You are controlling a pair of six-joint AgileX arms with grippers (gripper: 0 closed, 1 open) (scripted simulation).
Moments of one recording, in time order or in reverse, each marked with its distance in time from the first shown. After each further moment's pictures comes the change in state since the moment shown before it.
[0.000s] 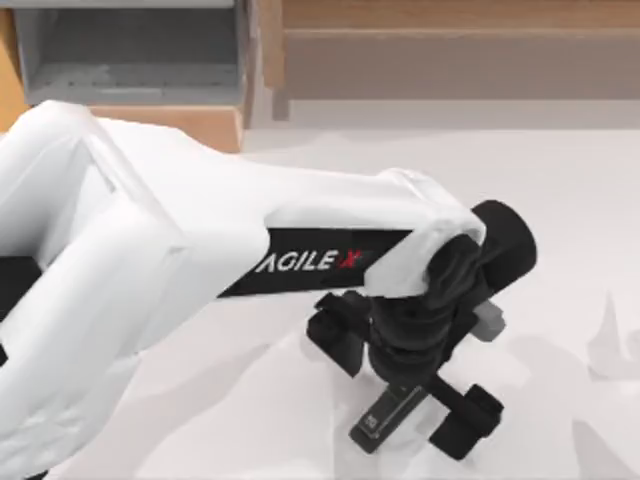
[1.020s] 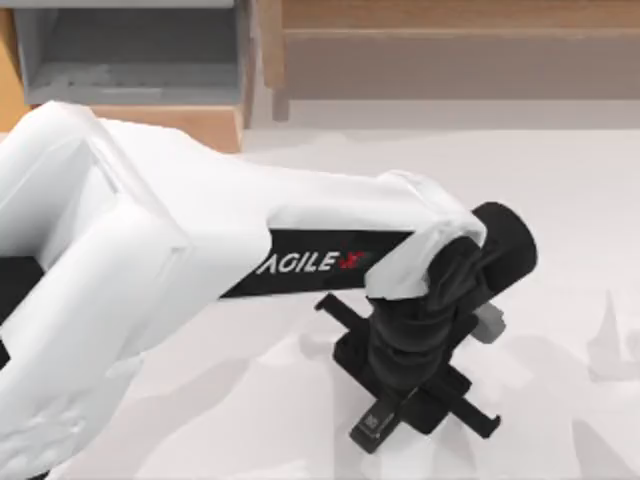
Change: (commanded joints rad) left arm 0.000 0.000 0.000 0.000 0.000 0.000; right arm 0.000 0.000 0.000 0.000 0.000 0.000
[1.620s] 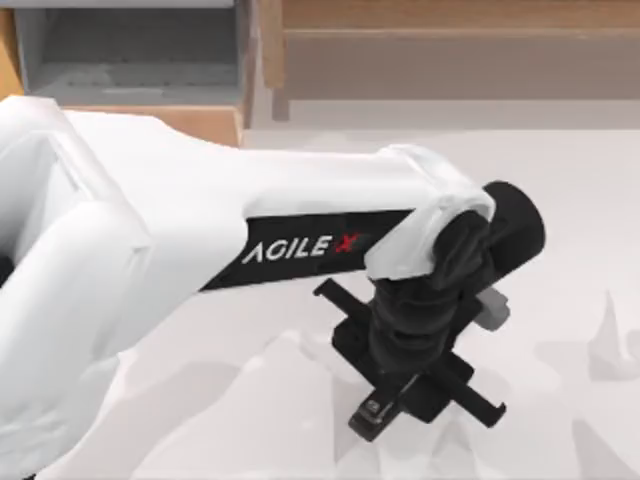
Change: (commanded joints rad) left arm 0.000 -0.037 0.055 -0.096 0.000 0.000; right arm 0.000 0.000 0.000 0.000 0.000 0.000
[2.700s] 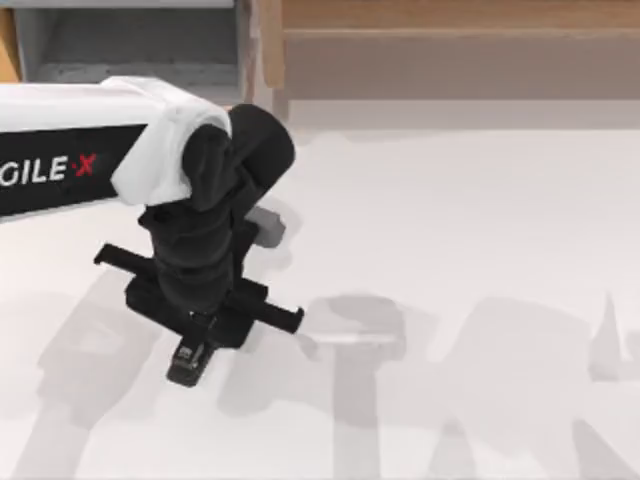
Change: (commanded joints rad) left arm 0.400 -0.288 -0.364 0.057 -0.078 -0.006; right arm 0.000 0.000 0.000 0.000 0.000 0.000
